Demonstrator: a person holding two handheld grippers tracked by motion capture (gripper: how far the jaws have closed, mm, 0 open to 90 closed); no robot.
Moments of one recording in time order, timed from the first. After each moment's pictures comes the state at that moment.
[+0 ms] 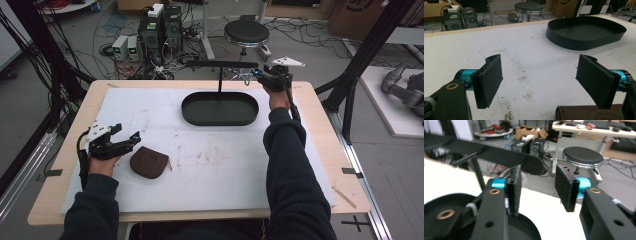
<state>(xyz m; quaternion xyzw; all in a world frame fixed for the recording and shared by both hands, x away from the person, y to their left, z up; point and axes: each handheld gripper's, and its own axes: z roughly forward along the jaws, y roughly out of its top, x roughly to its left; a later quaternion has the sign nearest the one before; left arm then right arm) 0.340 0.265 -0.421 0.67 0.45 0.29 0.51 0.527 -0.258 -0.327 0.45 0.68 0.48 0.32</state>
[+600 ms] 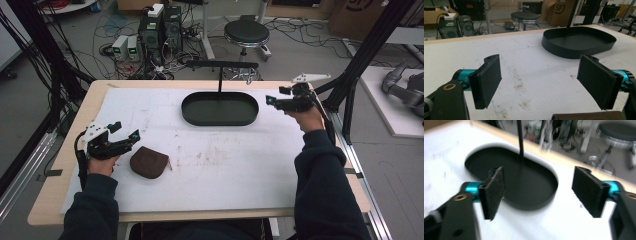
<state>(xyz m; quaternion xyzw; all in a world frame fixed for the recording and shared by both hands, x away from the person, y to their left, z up) 0.339 0.268 -0.419 0.65 0.43 0.29 0.55 0.446 -0.312 -0.323 0.38 0.79 0.44 0.21</state>
